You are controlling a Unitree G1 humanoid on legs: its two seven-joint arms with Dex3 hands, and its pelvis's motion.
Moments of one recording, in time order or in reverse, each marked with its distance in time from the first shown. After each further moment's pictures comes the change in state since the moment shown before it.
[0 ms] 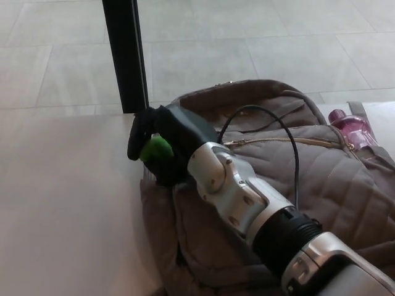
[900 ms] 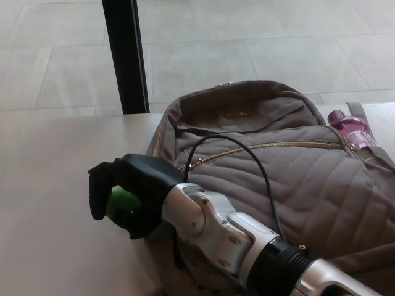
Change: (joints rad) left_arm -0.008 -0.004 -0.017 -0.004 0.005 0.000 0.003; right_arm 0.092 -0.014 0.240 -0.158 0.106 -0.048 0.093
